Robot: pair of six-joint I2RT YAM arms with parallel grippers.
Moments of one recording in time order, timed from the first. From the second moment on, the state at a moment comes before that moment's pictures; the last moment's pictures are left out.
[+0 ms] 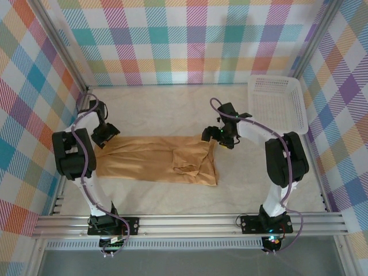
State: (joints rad) left arm 0.18 1.89 1.36 -0.82 -0.03 -0.65; right arm 0.41 1.80 1.22 -0.65 -0.27 0.57
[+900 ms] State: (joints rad) left arm 0.13 1.62 1.19 -0.82 0.02 -0.68; right arm 0.67 1.89 1.22 -0.68 -0.01 0.69
